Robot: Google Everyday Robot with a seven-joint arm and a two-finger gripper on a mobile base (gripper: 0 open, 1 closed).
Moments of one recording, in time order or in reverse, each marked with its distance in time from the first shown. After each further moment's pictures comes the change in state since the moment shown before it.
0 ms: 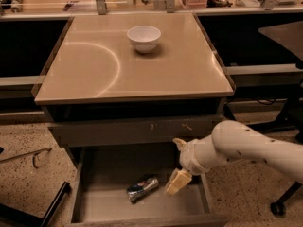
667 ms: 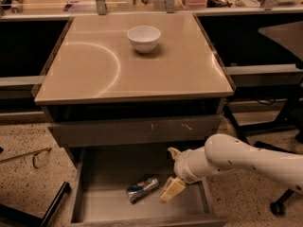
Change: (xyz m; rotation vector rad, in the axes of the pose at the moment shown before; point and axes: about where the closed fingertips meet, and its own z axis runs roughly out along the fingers) arm 0.020 0.010 0.049 -0.019 -0.042 0.027
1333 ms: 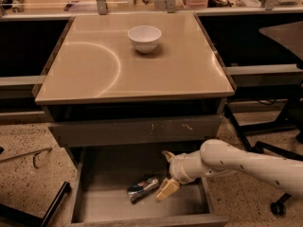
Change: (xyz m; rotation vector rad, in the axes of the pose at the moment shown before) arm 0.015 -0.016 0.056 -0.047 -0.101 -0.020
